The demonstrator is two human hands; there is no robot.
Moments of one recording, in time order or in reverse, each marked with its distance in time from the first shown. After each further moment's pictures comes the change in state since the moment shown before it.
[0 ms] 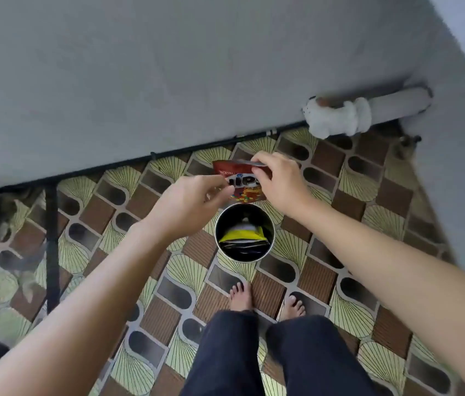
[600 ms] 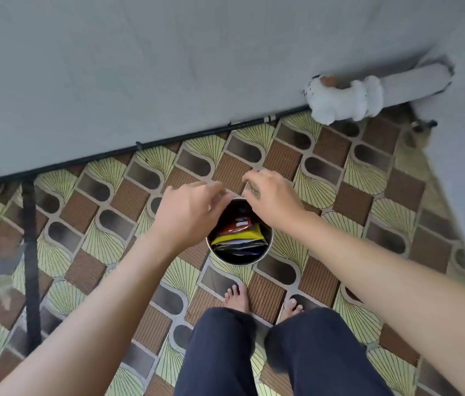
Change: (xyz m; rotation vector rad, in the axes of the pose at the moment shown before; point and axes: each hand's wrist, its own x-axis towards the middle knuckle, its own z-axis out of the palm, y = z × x) left_hand 0.046 -0.036 0.092 0.217 0.066 -0.007; right_hand 0.003 0.076 0.070 -0.171 -0.137 -0.019
